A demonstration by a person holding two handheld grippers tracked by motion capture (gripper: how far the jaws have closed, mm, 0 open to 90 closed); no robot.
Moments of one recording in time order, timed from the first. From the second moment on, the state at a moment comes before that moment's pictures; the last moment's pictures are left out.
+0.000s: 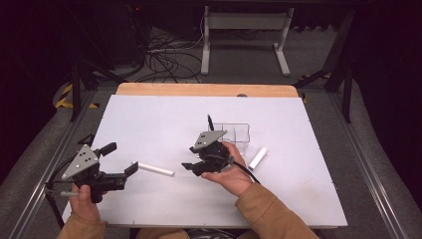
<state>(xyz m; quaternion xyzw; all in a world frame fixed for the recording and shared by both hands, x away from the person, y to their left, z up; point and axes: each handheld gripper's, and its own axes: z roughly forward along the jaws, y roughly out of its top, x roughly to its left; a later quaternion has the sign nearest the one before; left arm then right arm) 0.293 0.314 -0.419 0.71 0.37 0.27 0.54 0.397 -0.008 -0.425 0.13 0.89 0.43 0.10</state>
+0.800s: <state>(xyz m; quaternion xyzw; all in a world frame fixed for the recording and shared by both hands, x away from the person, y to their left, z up) 0.293 0.318 -0.423 0.69 0.40 0.32 0.52 0.411 0.047 -0.446 0.11 0.90 0.42 0.05</state>
